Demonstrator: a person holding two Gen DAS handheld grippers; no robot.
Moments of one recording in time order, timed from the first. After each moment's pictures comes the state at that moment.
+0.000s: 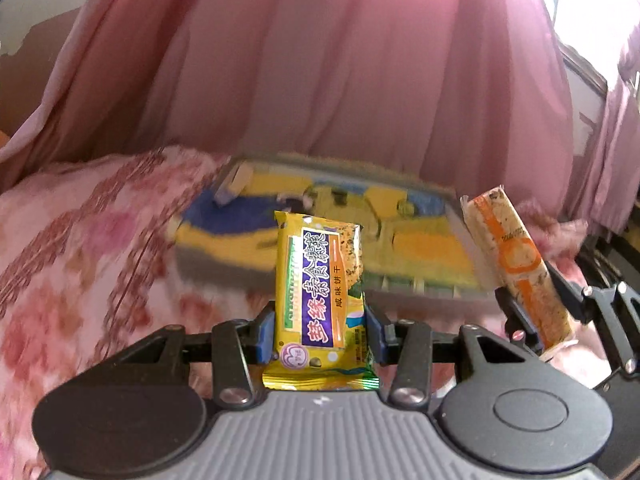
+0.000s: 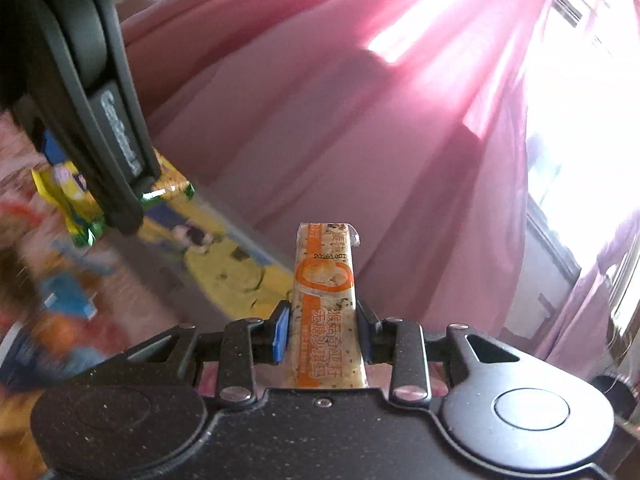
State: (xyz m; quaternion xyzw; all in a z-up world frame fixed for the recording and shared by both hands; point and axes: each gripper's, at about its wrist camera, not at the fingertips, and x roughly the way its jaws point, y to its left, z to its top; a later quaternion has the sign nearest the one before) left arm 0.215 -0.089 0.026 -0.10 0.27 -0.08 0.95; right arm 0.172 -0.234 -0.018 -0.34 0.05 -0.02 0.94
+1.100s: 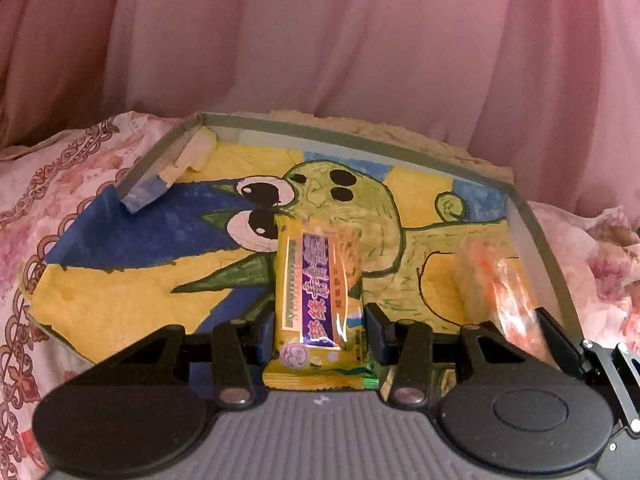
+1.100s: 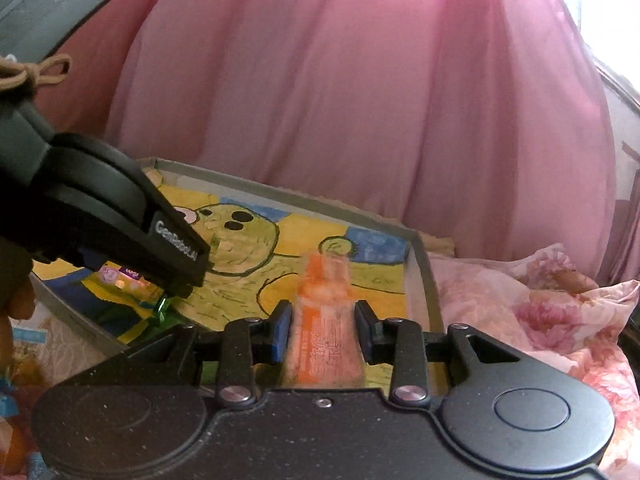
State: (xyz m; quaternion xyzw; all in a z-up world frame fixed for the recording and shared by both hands) left arm 0.366 -0.151 -0.011 -0.10 0.35 -0.02 0.93; right arm 0.307 -0.281 -0.029 -0.15 0.18 0.02 0.97
